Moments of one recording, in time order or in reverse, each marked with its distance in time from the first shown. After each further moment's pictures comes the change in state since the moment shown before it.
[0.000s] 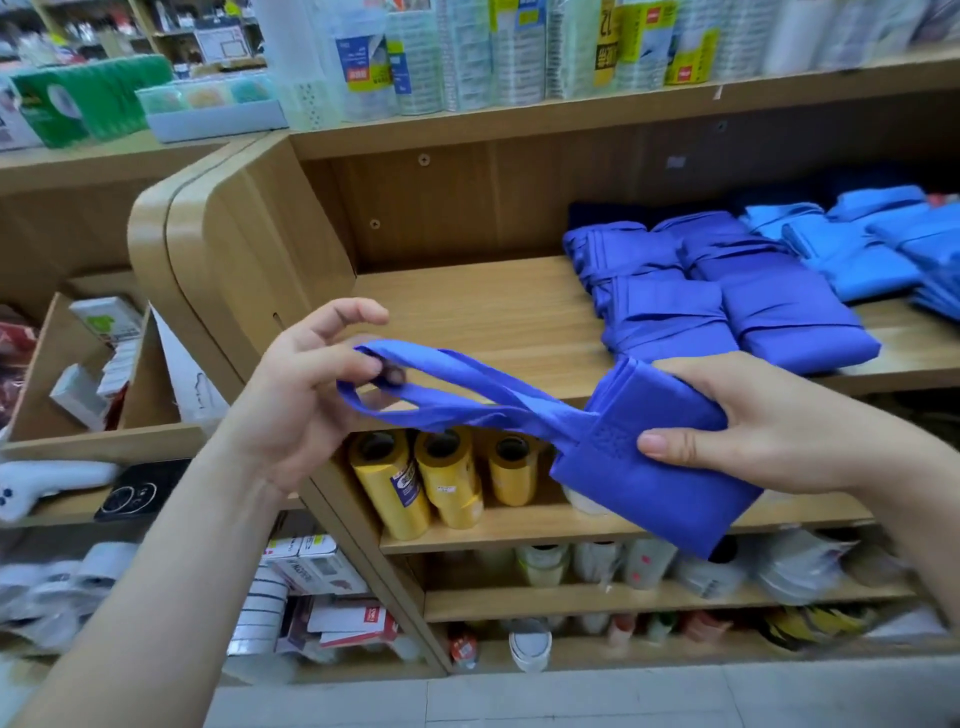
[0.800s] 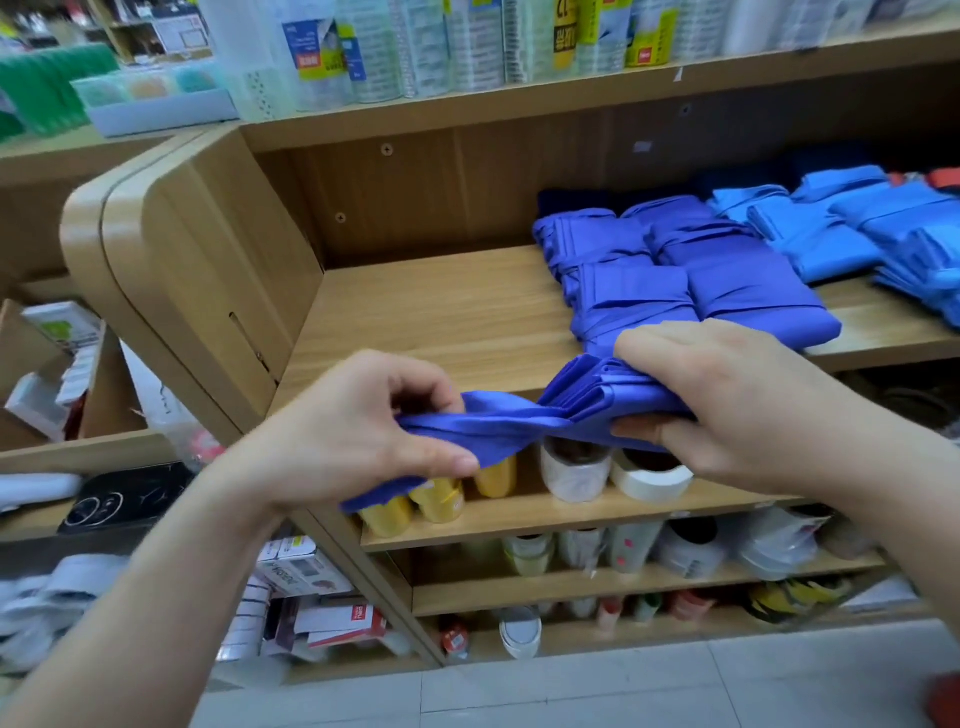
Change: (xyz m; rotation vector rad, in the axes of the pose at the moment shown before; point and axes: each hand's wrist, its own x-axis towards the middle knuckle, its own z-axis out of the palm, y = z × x) left_hand -0.012 0.006 0.054 0.891 -0.392 0.085; right_hand -0.010 -0.012 -0.001 -0.611 0.196 -0.274
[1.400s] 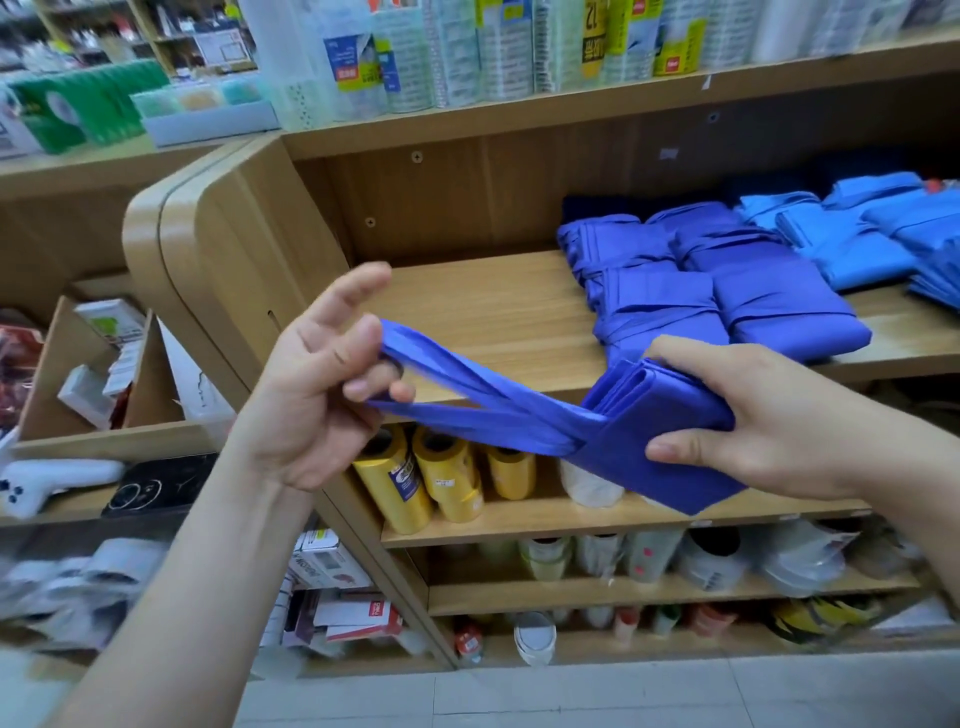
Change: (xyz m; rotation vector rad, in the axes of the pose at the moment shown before) left_hand -0.006 -0.026 -0.008 -1.138 0.248 0.170; right_hand -0.006 0.003 0.000 0.447 -0.094 0.168
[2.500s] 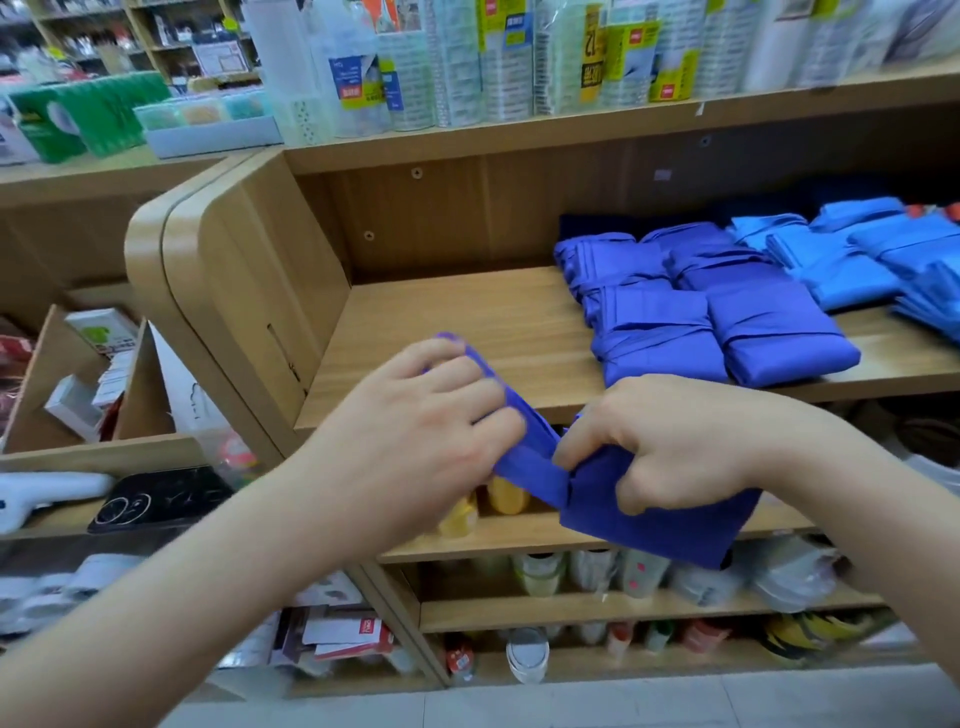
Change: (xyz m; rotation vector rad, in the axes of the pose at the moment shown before) left_hand -0.007 -0.004 0.035 2.171 -0.562 0.657; right_hand 0.046 -0.032 0.010 -0.299 -0.484 0.014
